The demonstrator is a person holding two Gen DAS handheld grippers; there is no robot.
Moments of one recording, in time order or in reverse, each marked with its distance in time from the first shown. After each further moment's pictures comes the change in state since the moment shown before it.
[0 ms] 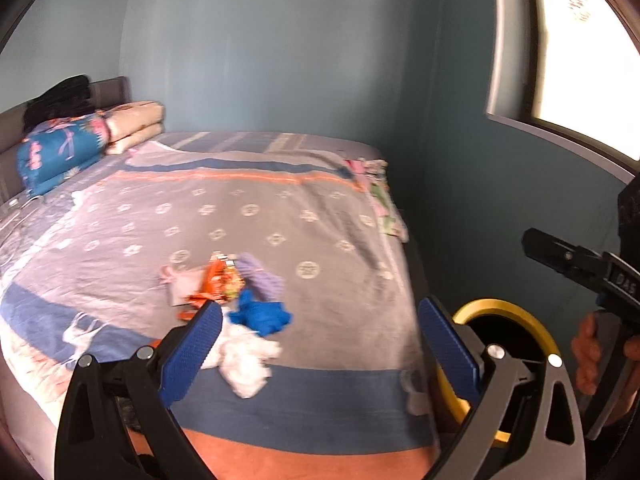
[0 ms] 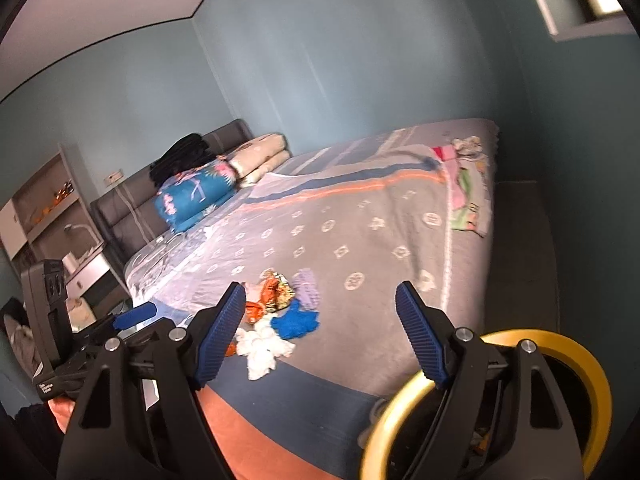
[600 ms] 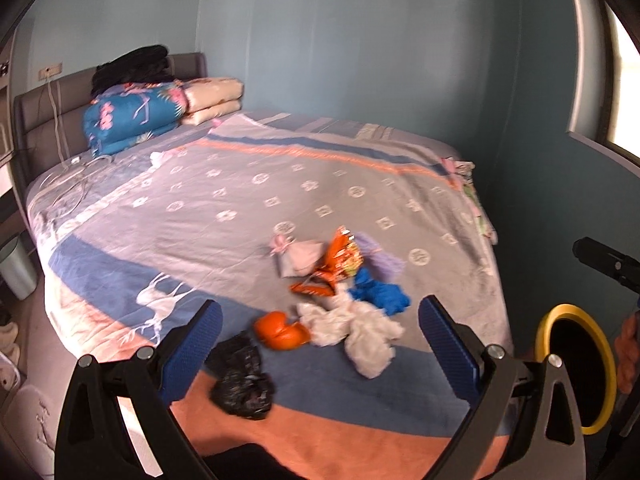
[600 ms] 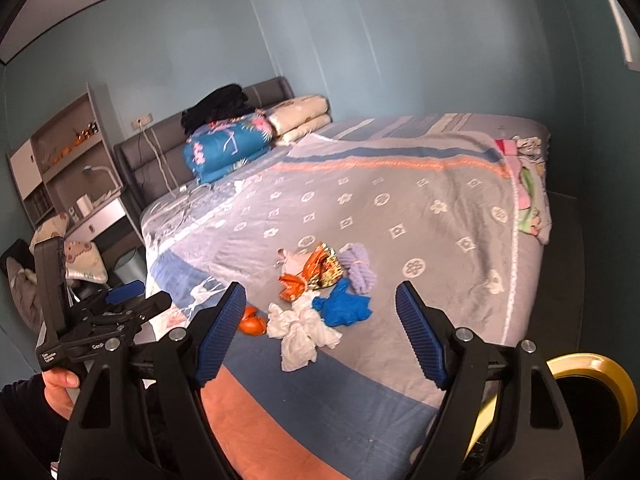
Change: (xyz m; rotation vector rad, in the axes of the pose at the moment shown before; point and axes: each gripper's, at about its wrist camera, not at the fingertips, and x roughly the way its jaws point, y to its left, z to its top) left arm -0.007 0.119 -0.030 -0.131 0.042 0.226; right arm 0.080 0.084 -0.012 -0.151 0.139 0.073
